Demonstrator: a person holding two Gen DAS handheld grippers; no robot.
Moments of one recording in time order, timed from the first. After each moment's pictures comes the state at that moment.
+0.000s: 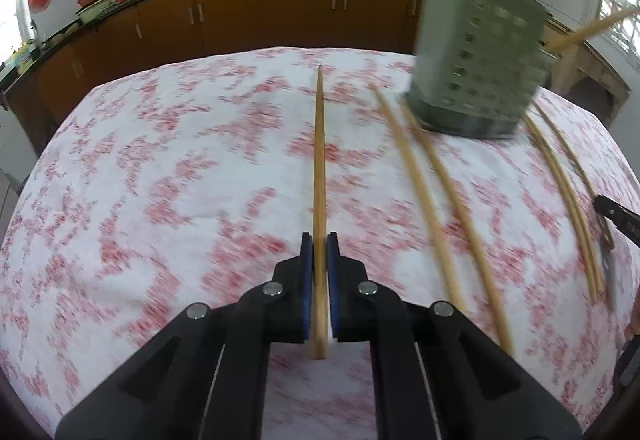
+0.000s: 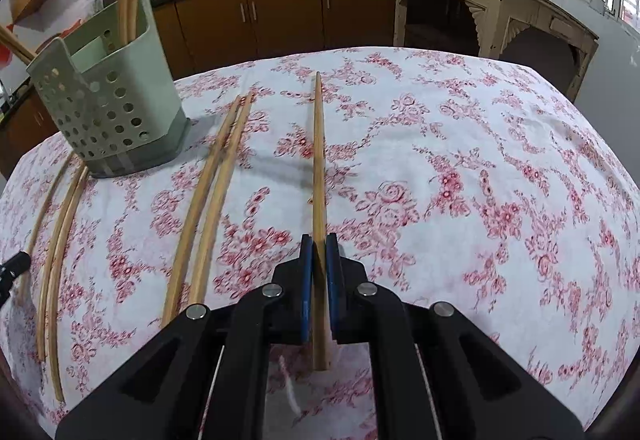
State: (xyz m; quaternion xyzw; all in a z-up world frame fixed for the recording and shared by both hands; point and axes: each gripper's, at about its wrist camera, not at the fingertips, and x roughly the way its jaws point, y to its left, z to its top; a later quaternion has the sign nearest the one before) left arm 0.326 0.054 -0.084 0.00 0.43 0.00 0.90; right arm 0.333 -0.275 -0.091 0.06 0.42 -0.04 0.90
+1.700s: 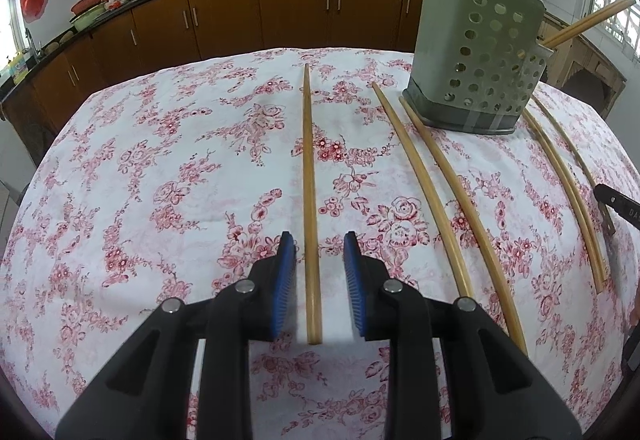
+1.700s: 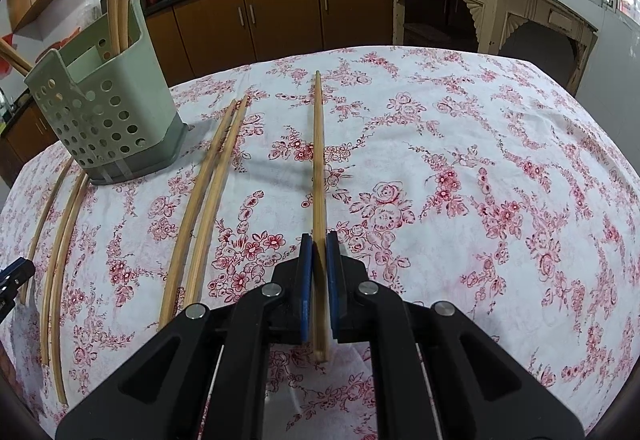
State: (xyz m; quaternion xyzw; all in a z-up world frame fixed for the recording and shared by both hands) left arm 0.322 0.053 -0.086 0.01 0.43 -0.01 0.90; right arm 0.333 -0.283 -0.094 0.07 0.42 -0.03 0.90
